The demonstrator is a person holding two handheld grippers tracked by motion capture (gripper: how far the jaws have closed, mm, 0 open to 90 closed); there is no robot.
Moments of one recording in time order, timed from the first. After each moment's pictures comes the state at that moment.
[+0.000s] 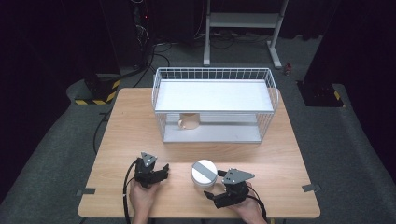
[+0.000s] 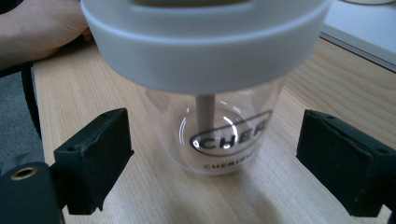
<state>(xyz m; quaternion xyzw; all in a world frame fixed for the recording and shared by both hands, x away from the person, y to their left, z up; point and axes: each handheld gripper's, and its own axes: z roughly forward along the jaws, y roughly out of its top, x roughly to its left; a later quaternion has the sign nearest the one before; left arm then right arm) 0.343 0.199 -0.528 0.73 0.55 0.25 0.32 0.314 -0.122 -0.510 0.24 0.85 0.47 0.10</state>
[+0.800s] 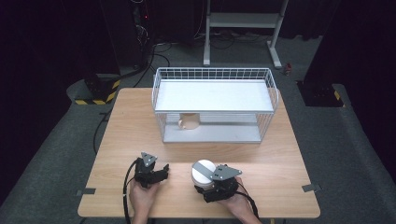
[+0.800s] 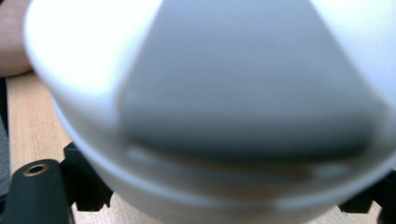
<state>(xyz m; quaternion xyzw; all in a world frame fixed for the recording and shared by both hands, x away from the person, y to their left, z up) 0.343 0.199 -0.528 0.73 0.55 0.25 0.32 0.324 -0.090 -0.507 0.23 0.85 0.46 0.13</state>
